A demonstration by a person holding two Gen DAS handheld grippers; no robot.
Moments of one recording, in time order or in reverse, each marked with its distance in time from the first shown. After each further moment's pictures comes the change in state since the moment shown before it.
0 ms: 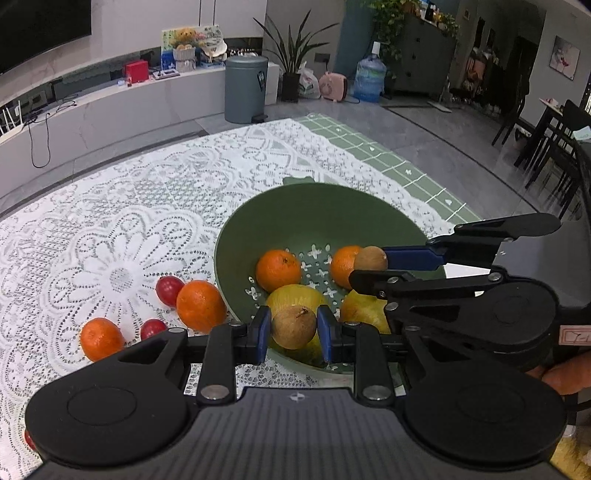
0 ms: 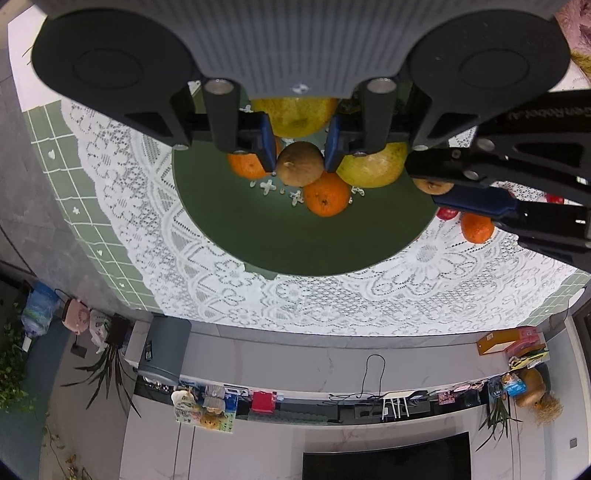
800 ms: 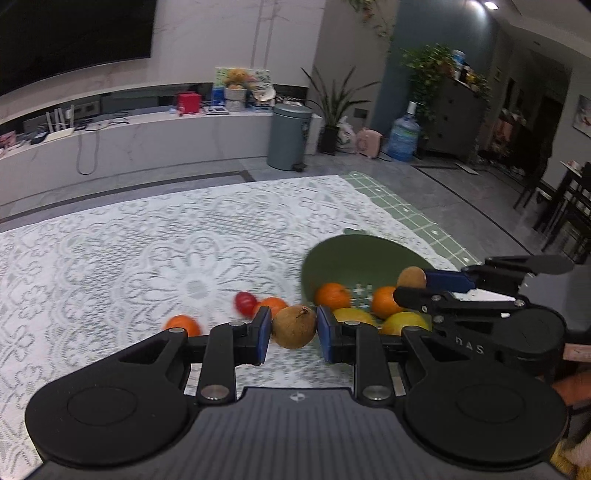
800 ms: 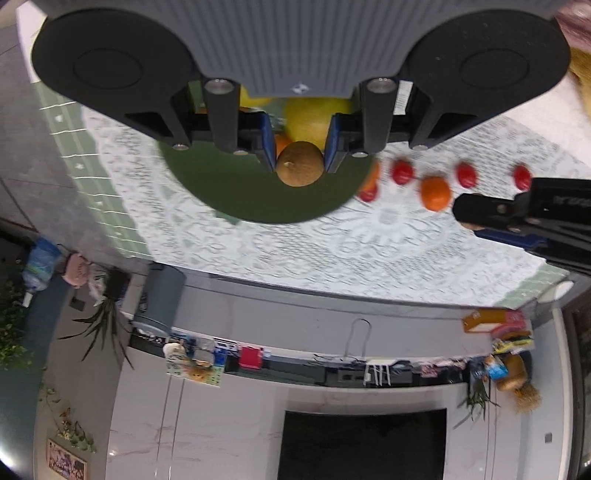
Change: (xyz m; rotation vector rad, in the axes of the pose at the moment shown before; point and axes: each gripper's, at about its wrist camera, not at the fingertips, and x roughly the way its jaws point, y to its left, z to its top) left arm -0.081 0.038 -0.018 -0.120 -0.172 0.059; right arm -0.044 0.042 0.005 -0.074 -0.135 -0.017
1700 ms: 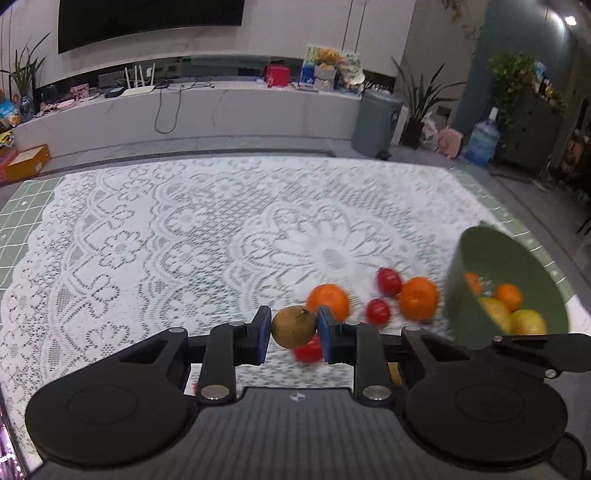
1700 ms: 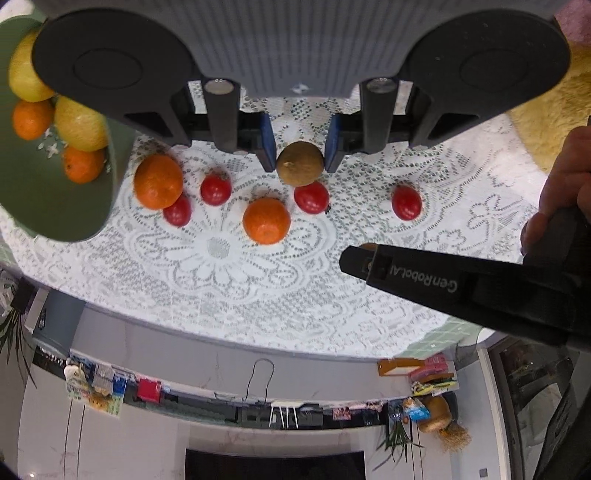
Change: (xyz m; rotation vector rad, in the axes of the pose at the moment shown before) left arm -0.003 0.112 -0.025 -0.161 0.045 0.193; right arm 0.061 0.139 -0.002 -0.071 0.114 0.279
